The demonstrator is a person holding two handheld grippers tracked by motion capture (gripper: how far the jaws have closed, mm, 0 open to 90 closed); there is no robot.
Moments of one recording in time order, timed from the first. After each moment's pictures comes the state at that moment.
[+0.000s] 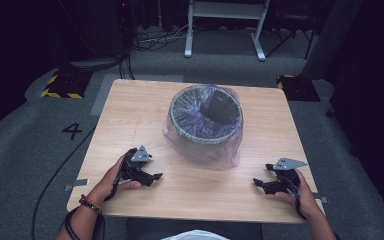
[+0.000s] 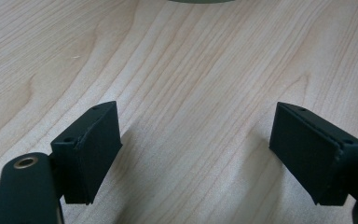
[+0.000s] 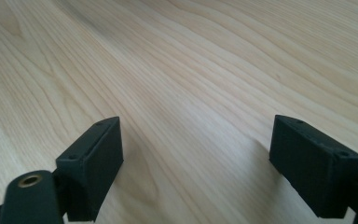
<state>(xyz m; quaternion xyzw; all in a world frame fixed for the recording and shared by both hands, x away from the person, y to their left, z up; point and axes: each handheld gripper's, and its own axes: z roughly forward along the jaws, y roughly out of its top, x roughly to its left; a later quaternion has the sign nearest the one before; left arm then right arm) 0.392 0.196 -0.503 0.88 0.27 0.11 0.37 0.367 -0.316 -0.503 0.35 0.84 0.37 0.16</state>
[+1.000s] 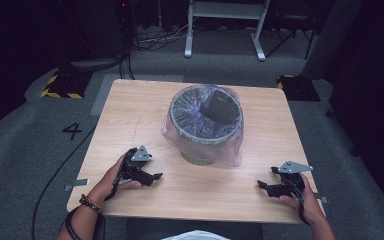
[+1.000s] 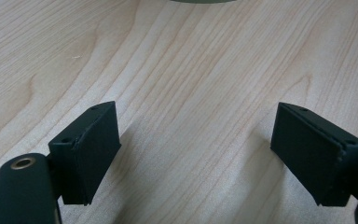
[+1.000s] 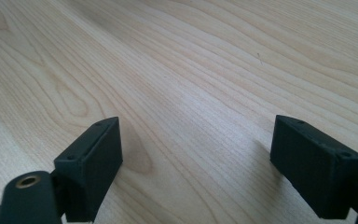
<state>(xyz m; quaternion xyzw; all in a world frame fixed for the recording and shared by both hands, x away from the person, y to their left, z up) 0.393 0.196 -0.503 0.88 0.27 0.11 0.37 0.356 -0.323 -0.503 0.38 0.83 0.37 0.17</state>
